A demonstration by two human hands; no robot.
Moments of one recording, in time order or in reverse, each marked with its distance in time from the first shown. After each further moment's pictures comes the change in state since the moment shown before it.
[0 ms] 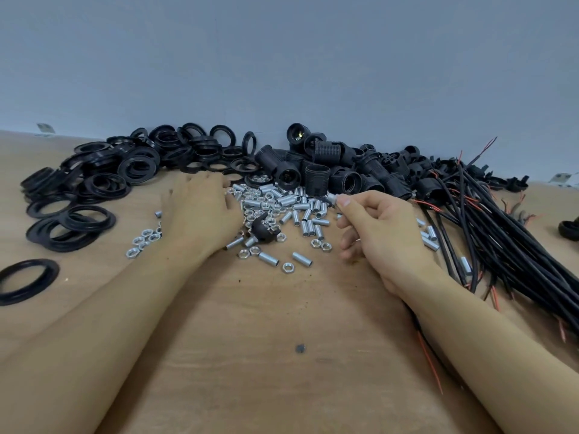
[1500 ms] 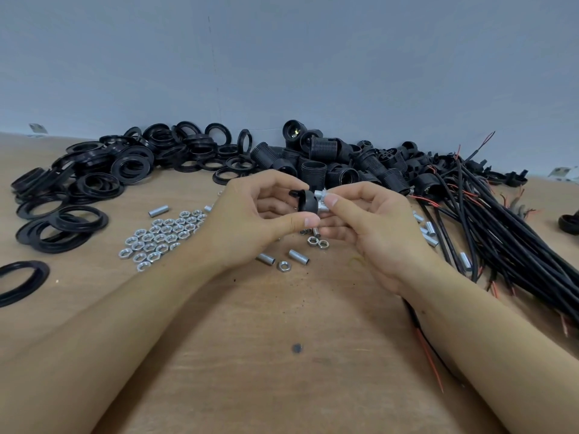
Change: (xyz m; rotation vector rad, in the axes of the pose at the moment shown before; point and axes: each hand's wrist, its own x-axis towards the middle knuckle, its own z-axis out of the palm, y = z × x) left_hand -0.024 0.033 0.003 -1.008 -0.326 0.292; right_hand -0.005 -0.009 0.001 0.231 -0.131 0.026
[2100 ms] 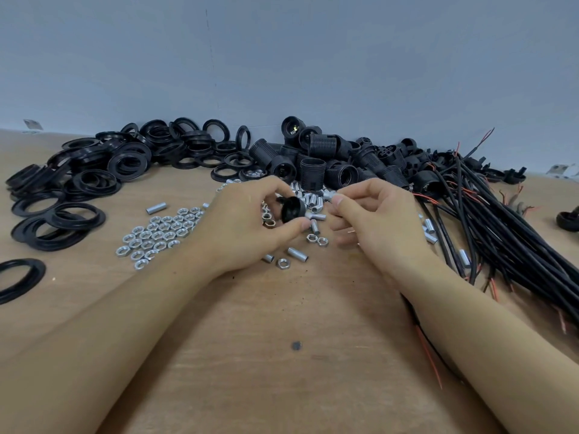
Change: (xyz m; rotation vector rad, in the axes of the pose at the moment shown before) left_hand -0.001 -0.007 -0.004 0.537 0.032 0.067; right_hand 0.001 0.003 -0.004 -0.267 0.162 -0.025
